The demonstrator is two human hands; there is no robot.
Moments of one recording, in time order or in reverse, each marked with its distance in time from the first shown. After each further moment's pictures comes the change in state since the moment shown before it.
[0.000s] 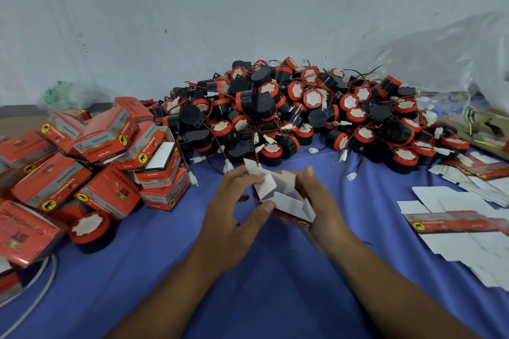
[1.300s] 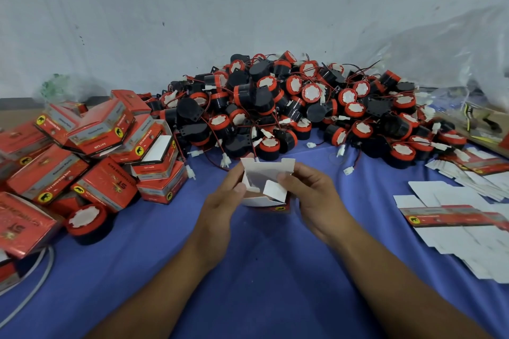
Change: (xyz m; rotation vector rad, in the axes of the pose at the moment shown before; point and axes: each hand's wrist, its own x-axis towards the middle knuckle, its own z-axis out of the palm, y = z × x) left_hand -0.001 0.007 -0.004 -0.475 -0.149 -0.269; right_hand 0.010 0.000 -0.003 0.060 0.029 -0.068
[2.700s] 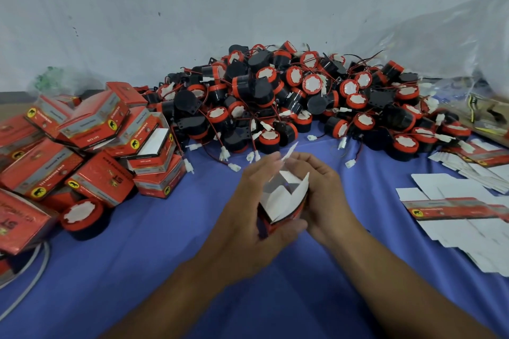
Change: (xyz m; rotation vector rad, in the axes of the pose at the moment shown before) left_hand -0.009 0.004 0.029 0.491 -0.004 0.361; right_hand -0.014 -0.020 0.019 0.139 0.175 0.097
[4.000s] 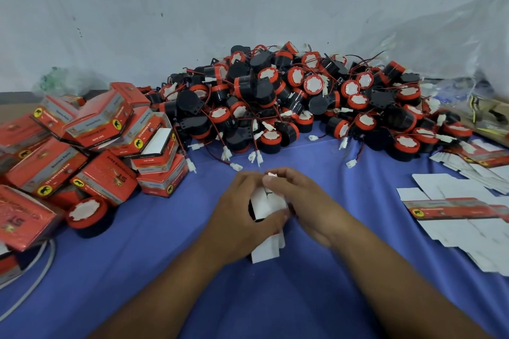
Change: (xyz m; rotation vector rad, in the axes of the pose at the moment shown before) left_hand 0.002 -0.016 -0.006 0.136 -0.048 -0.295; right_hand 0.006 0.013 -0.005 -0.330 -0.195 0.193
